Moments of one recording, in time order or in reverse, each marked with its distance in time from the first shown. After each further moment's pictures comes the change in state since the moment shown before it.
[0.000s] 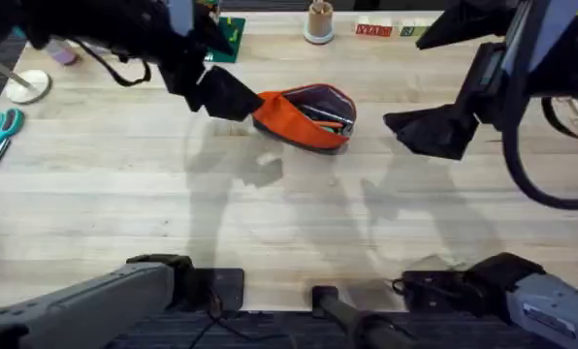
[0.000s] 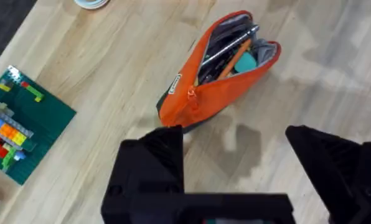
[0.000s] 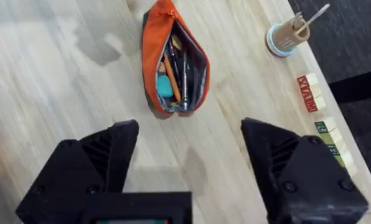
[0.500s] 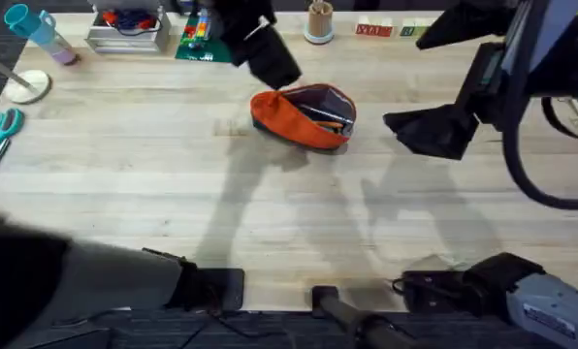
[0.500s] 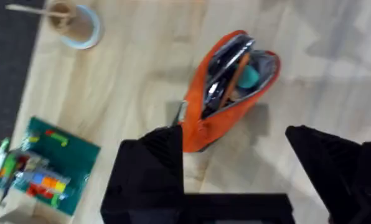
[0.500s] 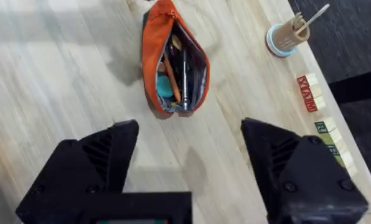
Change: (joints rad) left arm -0.255 0.267 0.402 -0.149 -0.196 0.004; right arm 0.000 0.000 0.000 0.000 0.000 0.000
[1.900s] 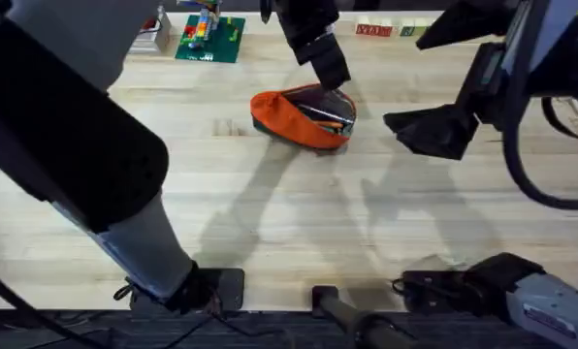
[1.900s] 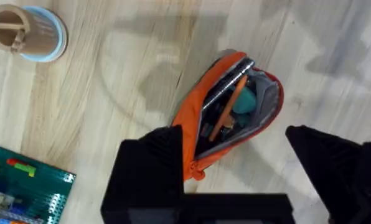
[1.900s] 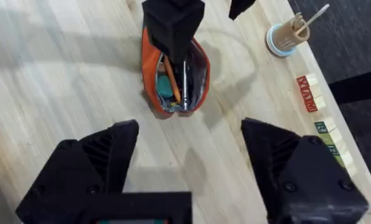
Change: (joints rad) left arm -0.183 0.316 0.257 -0.075 -0.111 -0.158; right arm 0.000 0.000 0.000 0.000 0.000 0.000
